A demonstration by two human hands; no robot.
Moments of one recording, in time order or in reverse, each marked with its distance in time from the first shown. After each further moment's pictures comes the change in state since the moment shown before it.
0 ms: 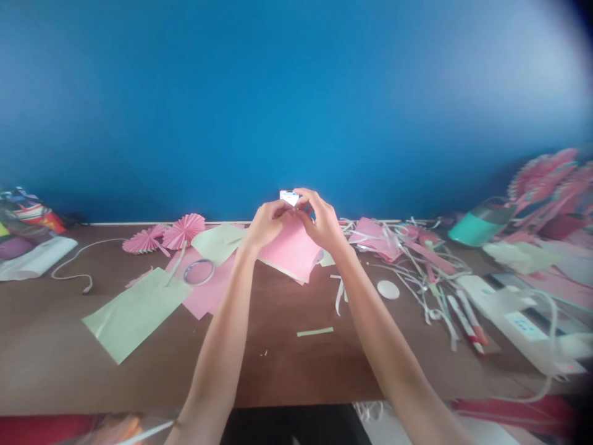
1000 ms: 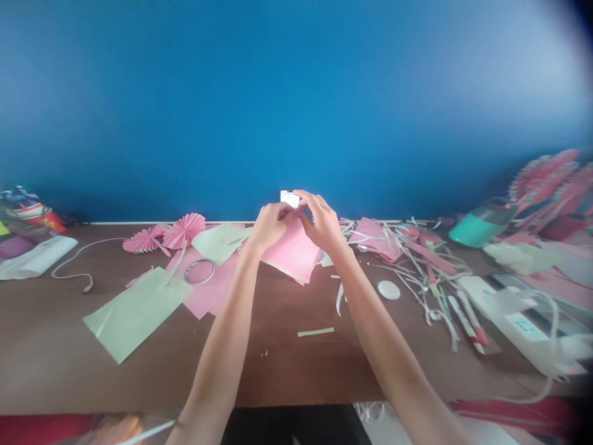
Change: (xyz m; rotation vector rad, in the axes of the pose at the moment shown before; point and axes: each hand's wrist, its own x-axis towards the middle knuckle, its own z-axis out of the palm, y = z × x) left_hand 0.000 -0.001 0.004 0.188 0.022 -0.017; right_hand -0.002 0.001 0.004 -0.225 -0.027 0.011
